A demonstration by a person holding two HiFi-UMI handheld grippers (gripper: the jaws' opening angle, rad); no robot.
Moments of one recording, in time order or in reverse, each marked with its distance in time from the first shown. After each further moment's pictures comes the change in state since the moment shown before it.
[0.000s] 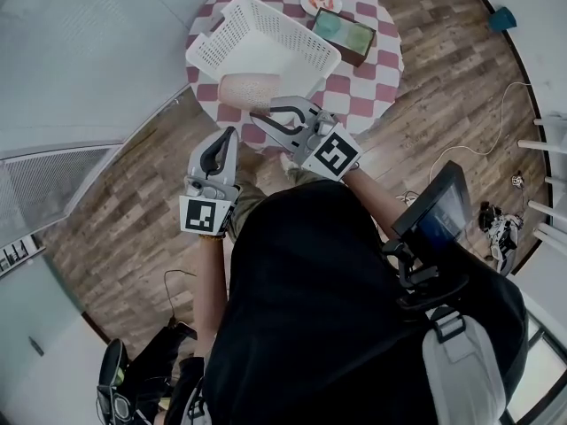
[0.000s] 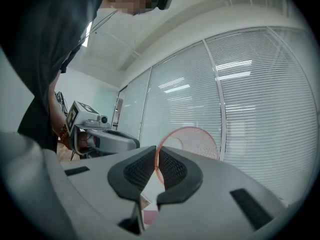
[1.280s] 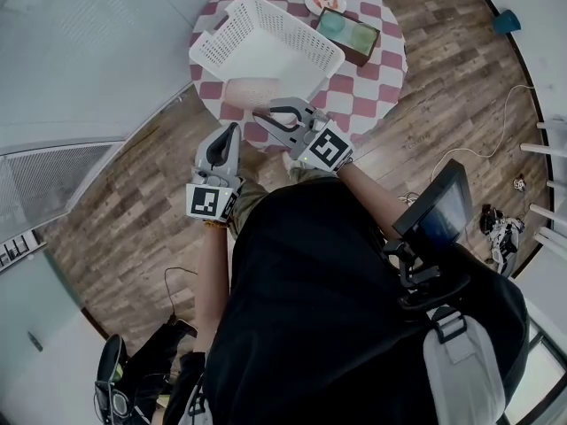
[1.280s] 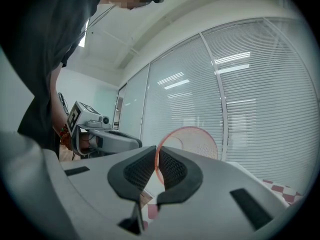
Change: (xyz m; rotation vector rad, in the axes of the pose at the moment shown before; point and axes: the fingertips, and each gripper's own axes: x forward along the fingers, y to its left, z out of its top) left arm 0.000 0.016 -0.059 -0.067 0.067 0.051; right arm 0.010 0.004 -0.050 0.070 0.036 0.009
